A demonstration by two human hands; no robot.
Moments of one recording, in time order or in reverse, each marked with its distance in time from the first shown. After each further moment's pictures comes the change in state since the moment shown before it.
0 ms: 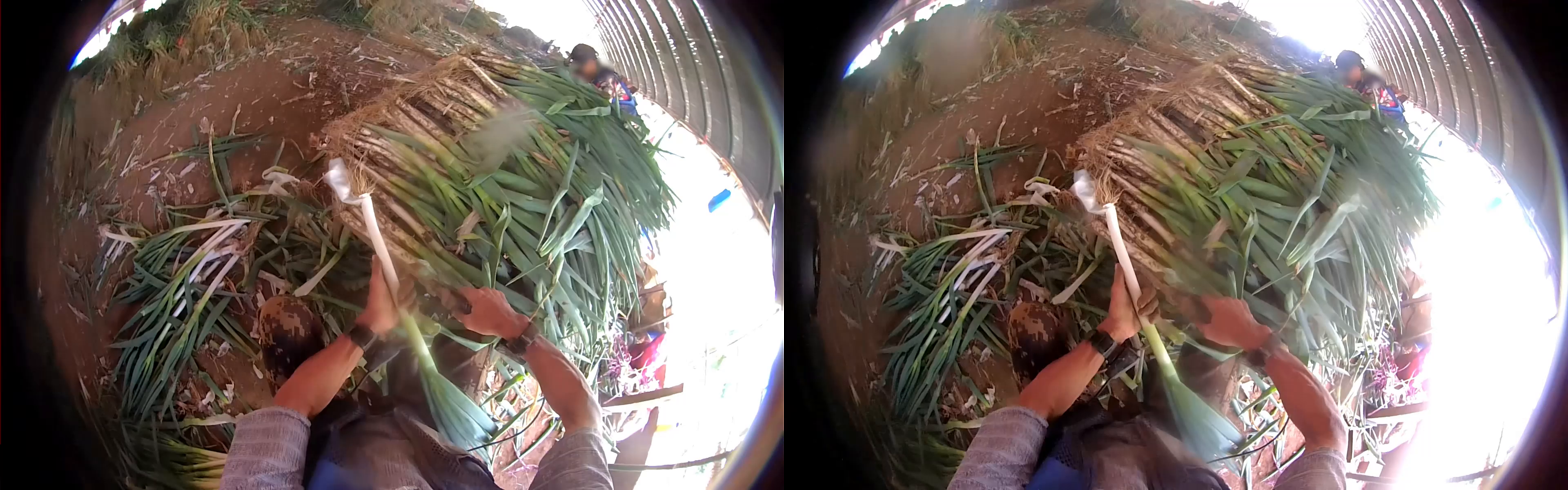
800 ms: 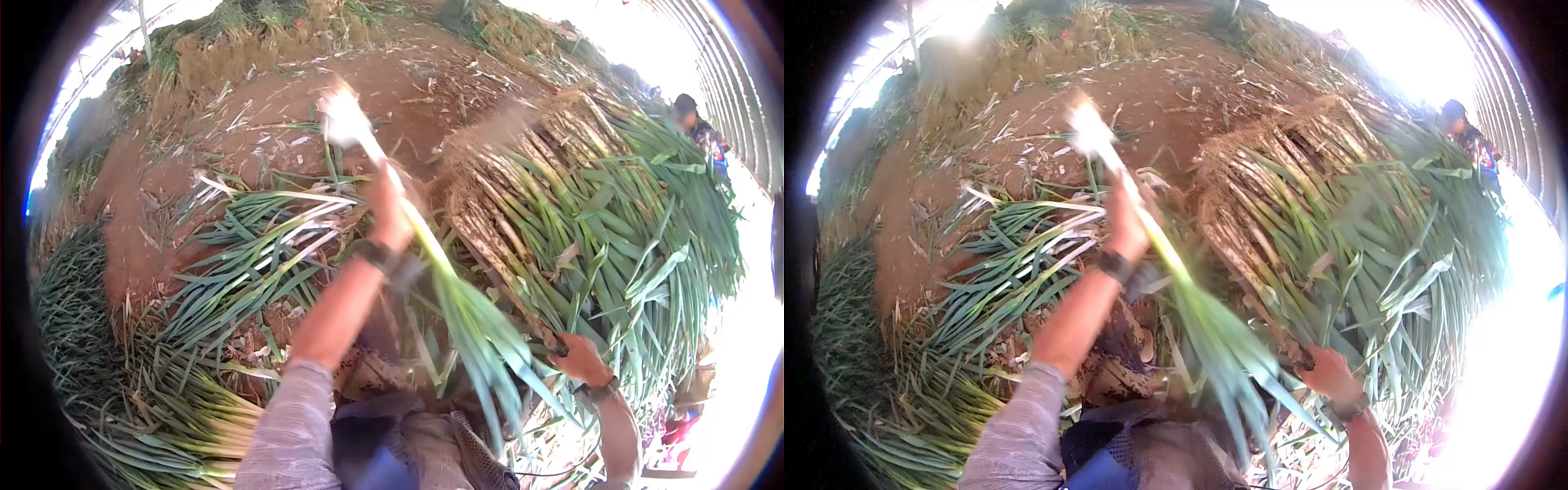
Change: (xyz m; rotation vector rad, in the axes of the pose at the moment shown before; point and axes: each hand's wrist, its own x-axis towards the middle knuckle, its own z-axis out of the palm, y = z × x) left_hand -0.049 0.212 0.028 0.132 0.525 0.969; right_hand -0.041 0.020 -0.001 0.018 0.006 -0.026
